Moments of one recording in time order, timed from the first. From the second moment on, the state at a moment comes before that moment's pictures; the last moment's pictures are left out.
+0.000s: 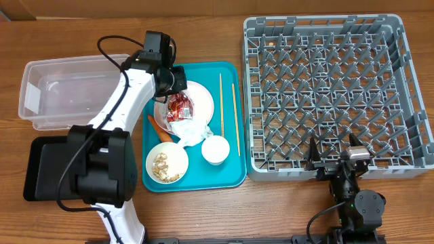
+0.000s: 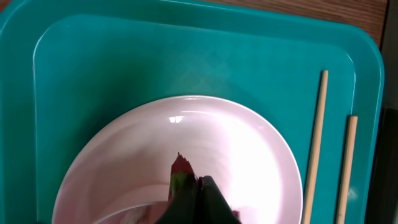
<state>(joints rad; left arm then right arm) -0.16 1.98 1.52 -0.70 0.12 -0.34 0.02 0.05 0.02 -0.03 -0.07 -0.01</state>
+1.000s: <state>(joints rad) 0.28 1.98 2.04 -1.14 -0.03 -0.46 0.02 0.05 0.02 -0.03 -0.07 0.00</state>
